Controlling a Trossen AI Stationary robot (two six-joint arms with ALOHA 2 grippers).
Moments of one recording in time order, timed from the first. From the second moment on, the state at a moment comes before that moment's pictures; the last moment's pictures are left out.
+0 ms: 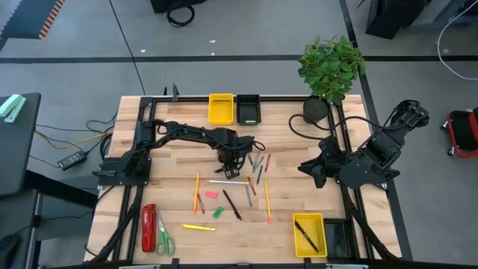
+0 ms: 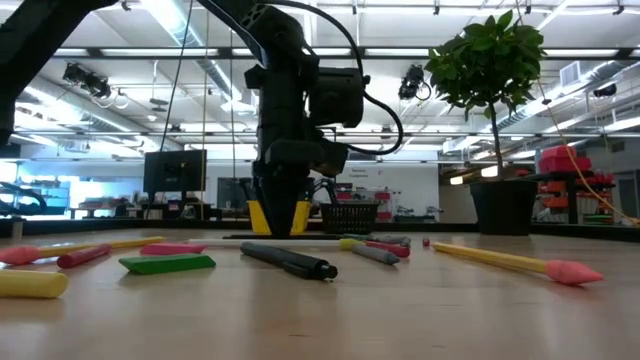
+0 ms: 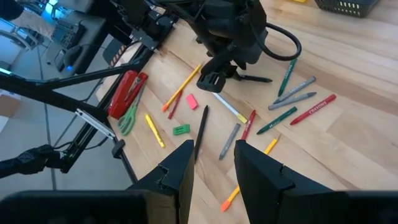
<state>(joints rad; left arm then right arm) 0.11 2.12 1.49 -0.86 0.08 -0.20 0.69 1.07 1.25 -1.02 0.65 1.41</state>
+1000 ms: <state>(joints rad) 0.16 2.07 1.48 -0.86 0.06 -0.07 0.56 0.97 1.25 -1.06 0.68 1.36</state>
